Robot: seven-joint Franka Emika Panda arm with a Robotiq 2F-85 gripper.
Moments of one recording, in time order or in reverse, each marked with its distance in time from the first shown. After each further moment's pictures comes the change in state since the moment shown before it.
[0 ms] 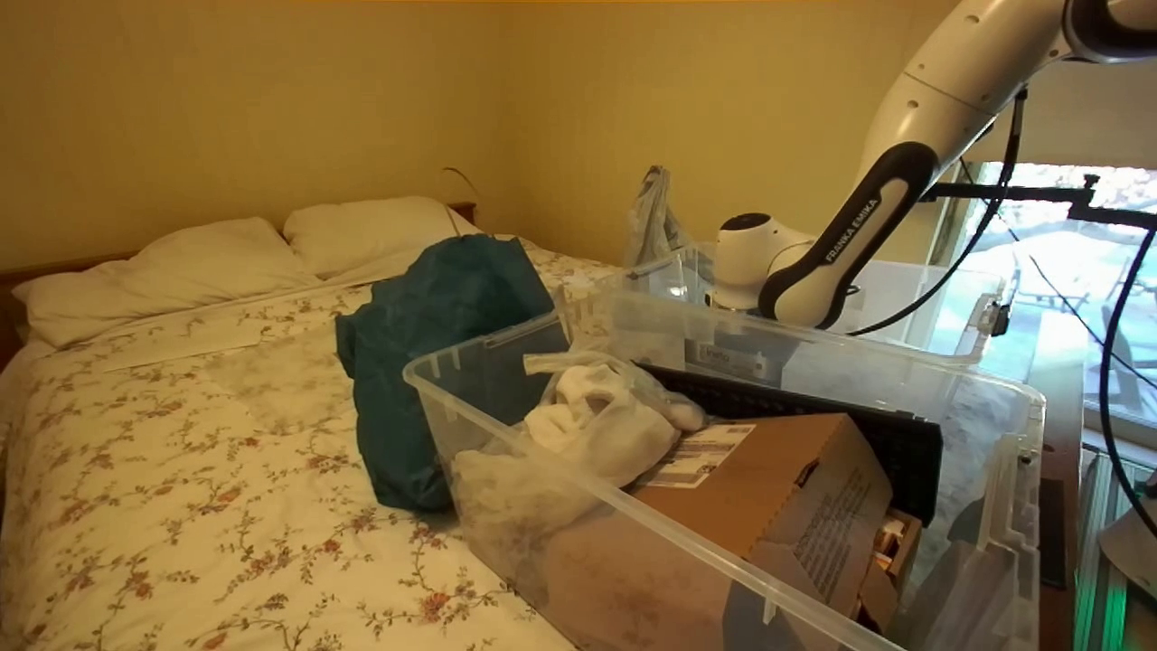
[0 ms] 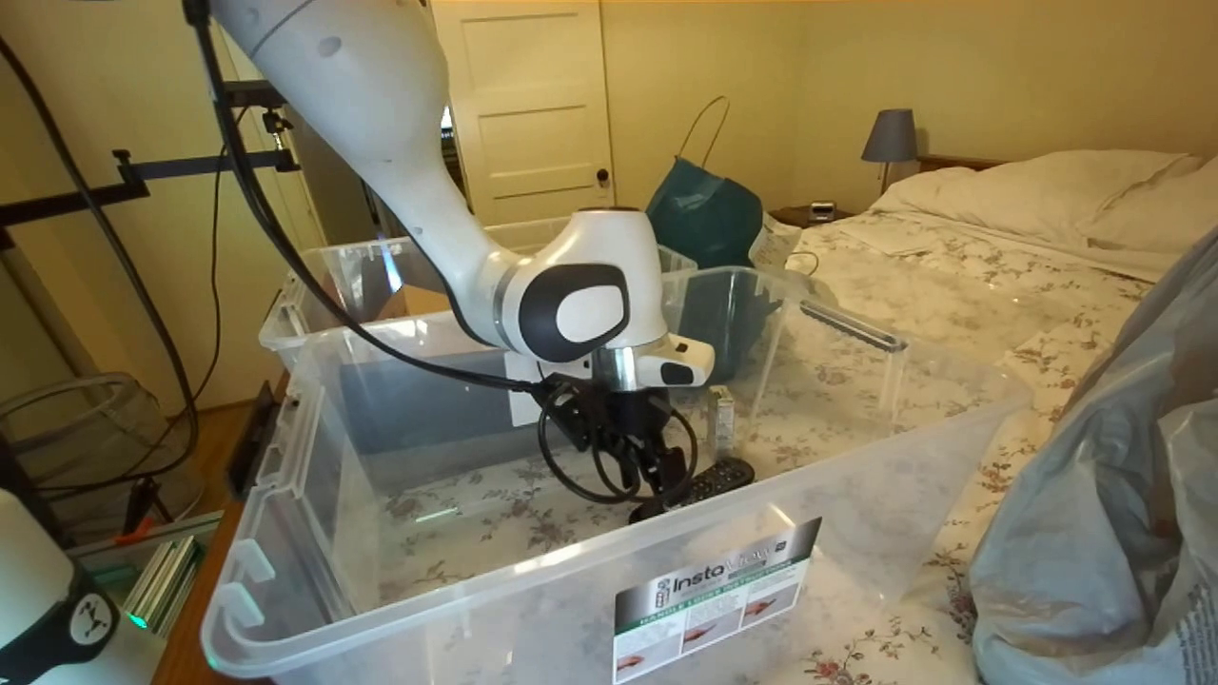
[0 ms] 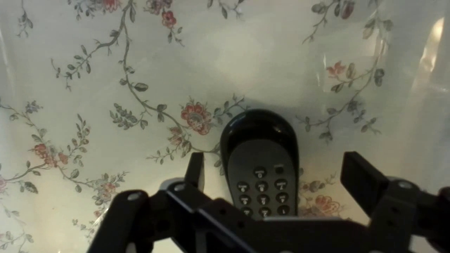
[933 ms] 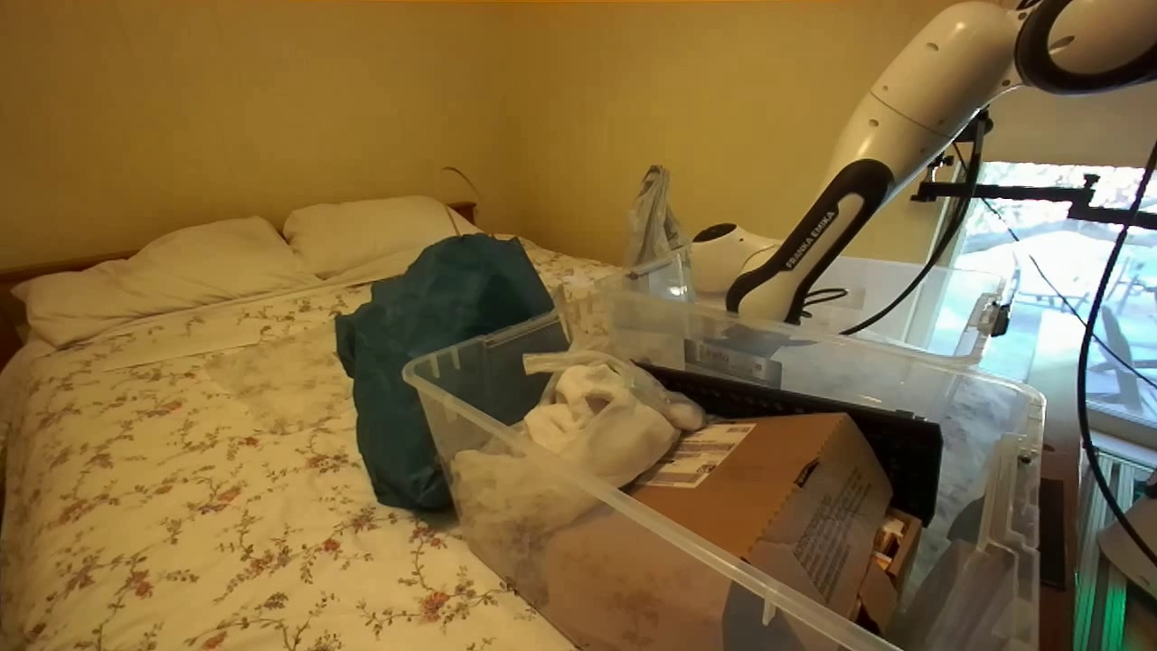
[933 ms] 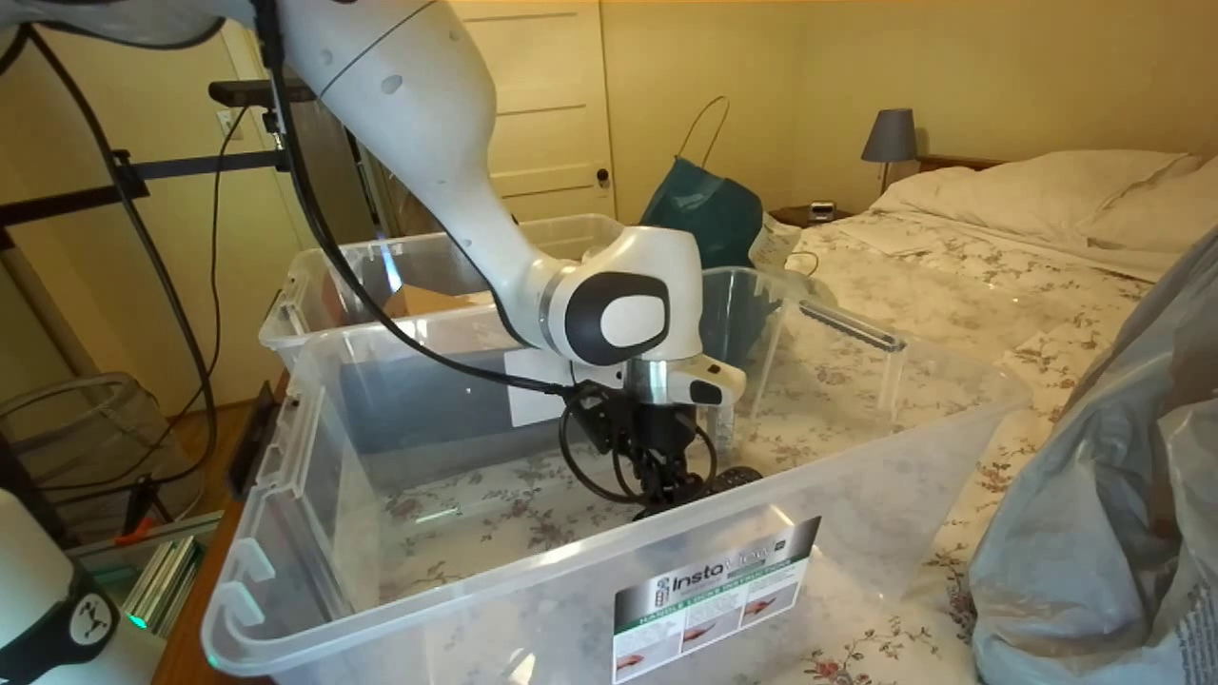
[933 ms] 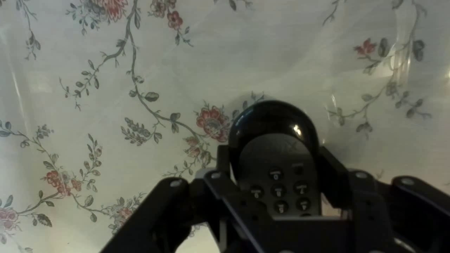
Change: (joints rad) arm 0.020 0.115 -0.033 0.165 0.059 -0.173 0.052
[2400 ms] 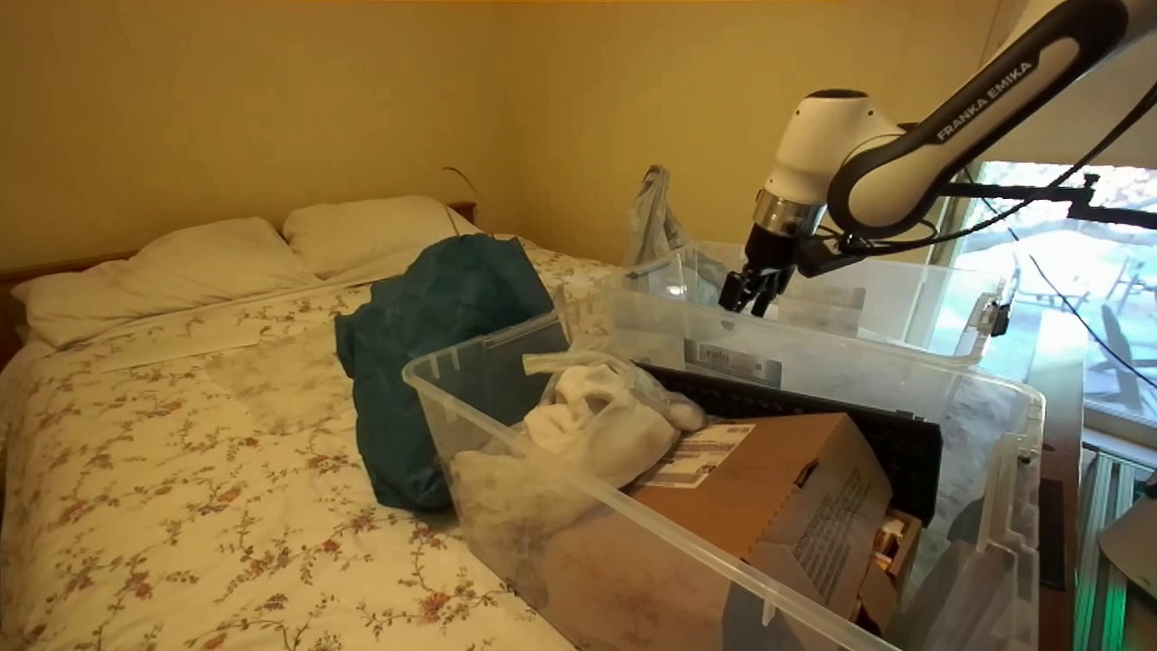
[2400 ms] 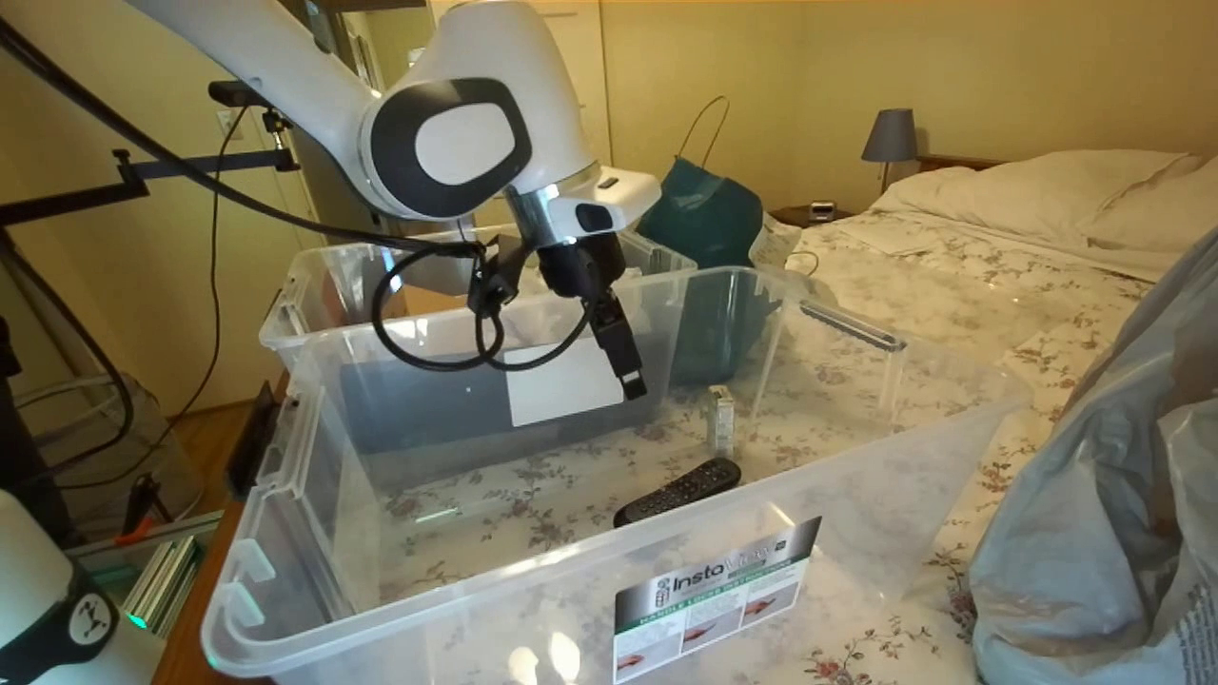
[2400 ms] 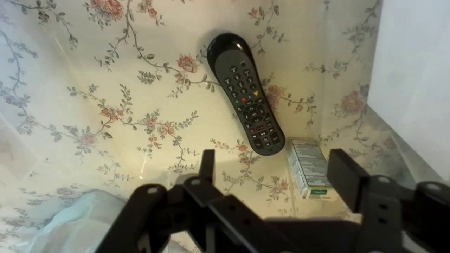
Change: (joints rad) arm -0.086 -0.595 0.120 -0.407 0.020 0.194 0.152
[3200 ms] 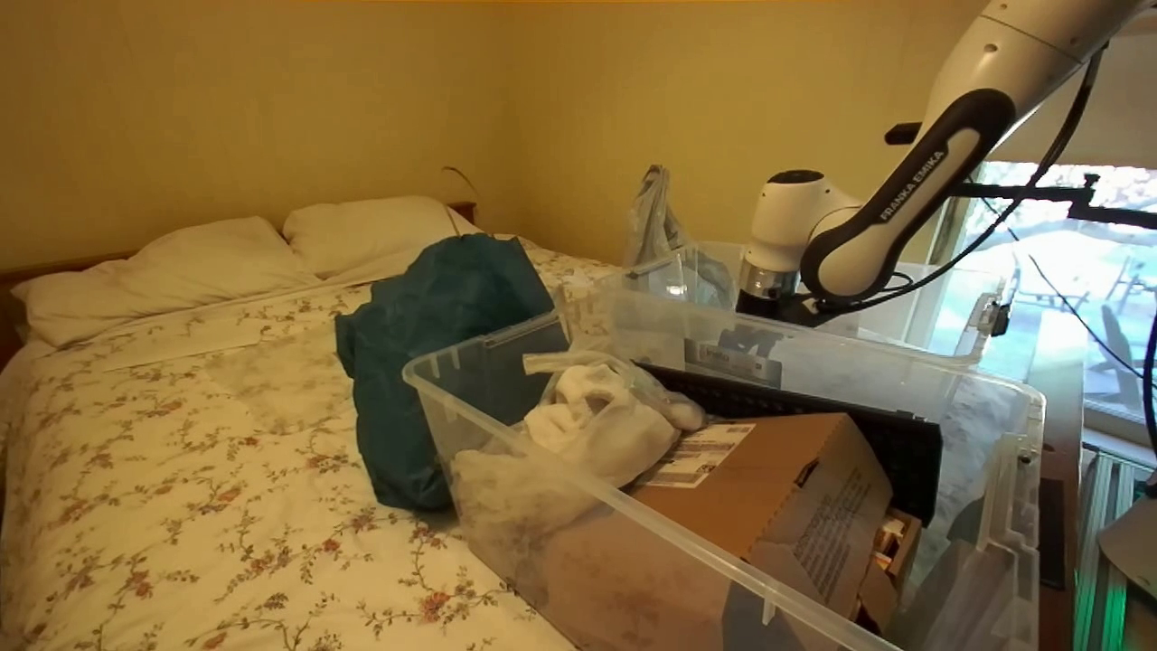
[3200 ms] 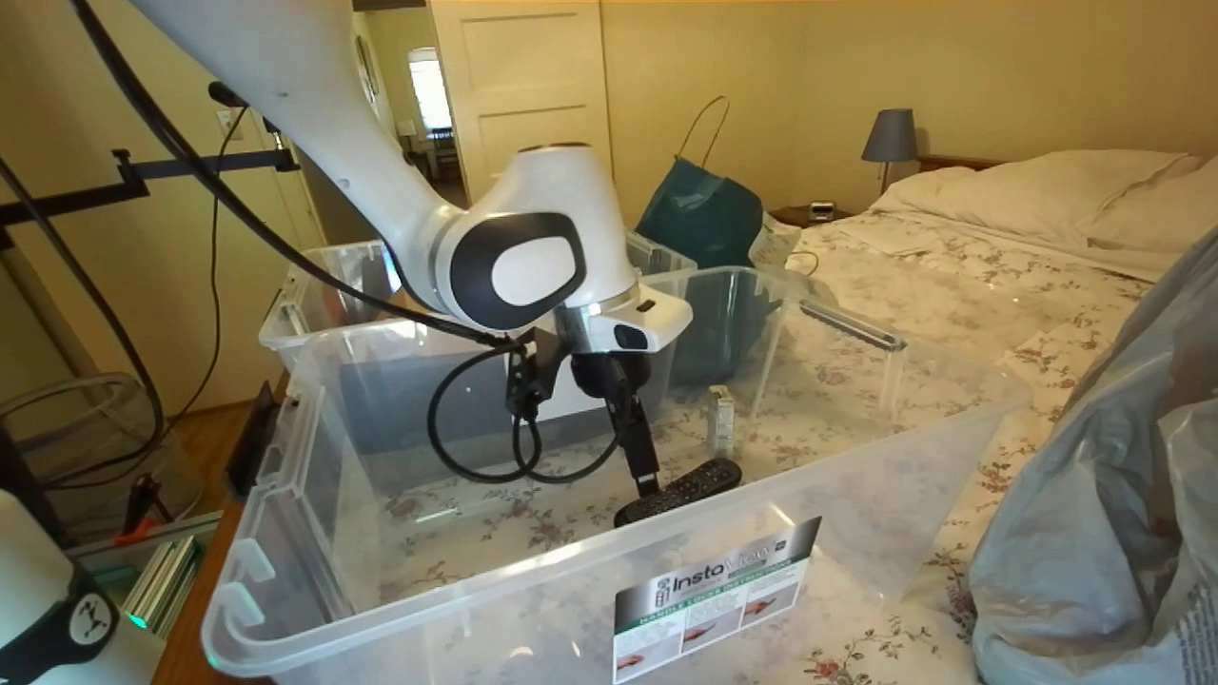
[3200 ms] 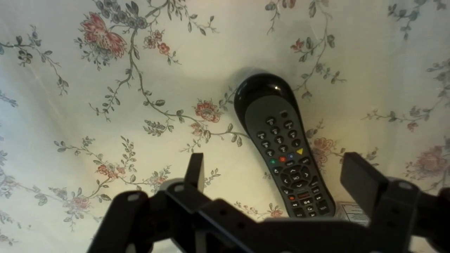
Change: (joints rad) arm -0.010 0.261 -0.042 0.065 -0.080 0.076 0.057
